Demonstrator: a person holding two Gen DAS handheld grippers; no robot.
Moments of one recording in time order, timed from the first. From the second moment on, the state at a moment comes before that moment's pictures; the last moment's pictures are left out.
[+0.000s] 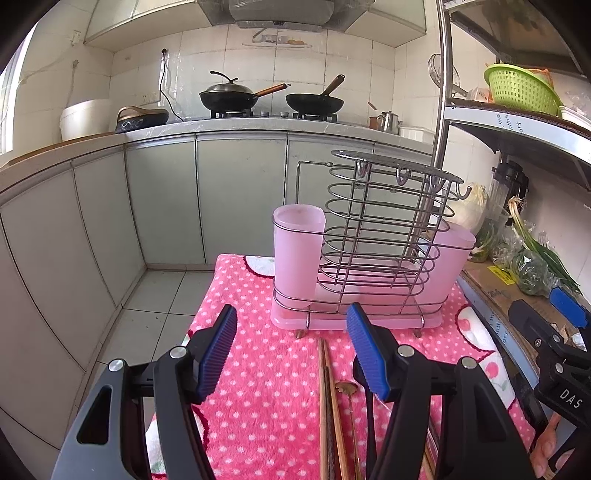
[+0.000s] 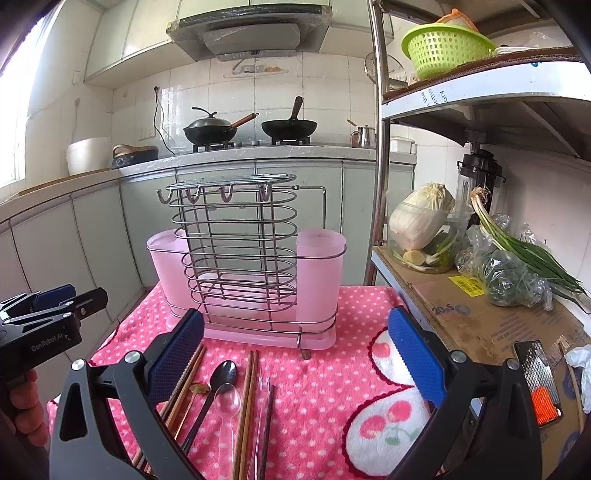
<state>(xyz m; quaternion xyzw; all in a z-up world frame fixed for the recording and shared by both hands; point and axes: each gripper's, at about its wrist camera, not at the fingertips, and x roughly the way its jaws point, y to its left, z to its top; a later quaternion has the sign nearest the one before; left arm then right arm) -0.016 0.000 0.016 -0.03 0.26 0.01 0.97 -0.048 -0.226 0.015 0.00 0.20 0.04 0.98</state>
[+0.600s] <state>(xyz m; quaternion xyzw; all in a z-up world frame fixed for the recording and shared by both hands) -0.019 0.001 0.018 -0.03 0.25 0.01 0.97 -0.051 -0.225 0.011 0.00 0.20 0.04 0.98</state>
